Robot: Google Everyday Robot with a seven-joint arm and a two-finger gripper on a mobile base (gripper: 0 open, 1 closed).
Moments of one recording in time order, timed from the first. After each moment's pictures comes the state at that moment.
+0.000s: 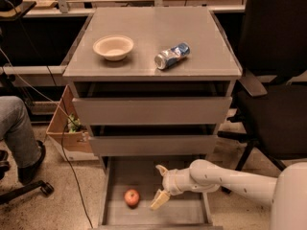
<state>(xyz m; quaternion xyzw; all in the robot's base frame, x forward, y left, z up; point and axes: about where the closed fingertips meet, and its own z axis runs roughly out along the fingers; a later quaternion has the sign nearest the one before) 0.529 -0.004 0.354 -0.56 0.71 0.28 0.32</state>
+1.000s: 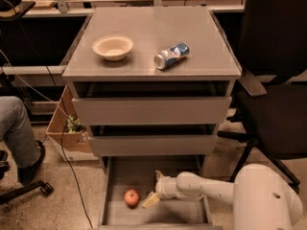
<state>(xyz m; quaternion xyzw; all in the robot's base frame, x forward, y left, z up) 0.581 0.013 0.218 -0.49 0.77 0.23 0.34</state>
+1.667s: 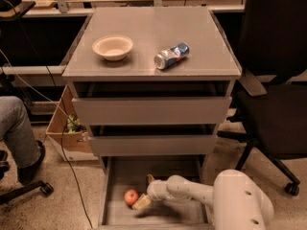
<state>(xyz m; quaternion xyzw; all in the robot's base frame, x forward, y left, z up) 0.597 0.054 0.153 -0.48 0.77 0.25 0.34</state>
